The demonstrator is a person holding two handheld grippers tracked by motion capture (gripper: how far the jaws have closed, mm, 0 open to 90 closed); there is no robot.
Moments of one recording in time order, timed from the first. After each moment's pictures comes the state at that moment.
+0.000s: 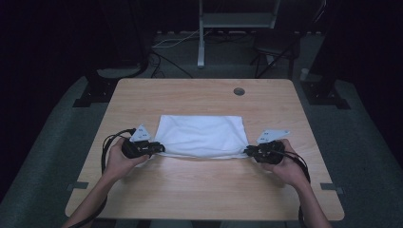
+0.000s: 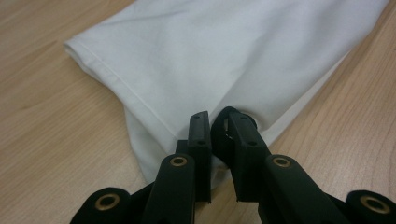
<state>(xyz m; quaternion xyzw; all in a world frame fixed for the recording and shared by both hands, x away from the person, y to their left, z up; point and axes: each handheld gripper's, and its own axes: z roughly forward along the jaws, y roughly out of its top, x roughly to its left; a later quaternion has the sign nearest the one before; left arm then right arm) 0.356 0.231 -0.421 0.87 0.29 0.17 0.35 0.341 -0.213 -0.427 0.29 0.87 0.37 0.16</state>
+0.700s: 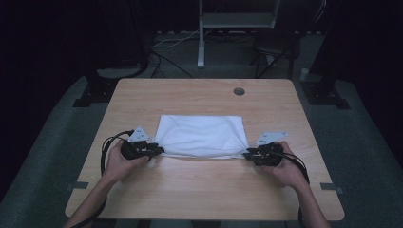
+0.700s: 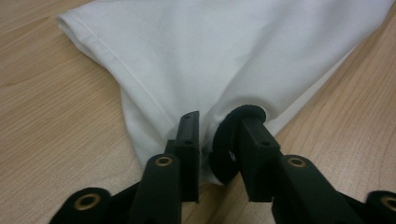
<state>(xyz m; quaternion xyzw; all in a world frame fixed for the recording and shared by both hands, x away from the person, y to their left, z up) 0.358 0.237 -0.431 0.86 0.31 0.15 0.37 0.340 -0.211 -0.436 0.30 0.87 0.37 0.14</state>
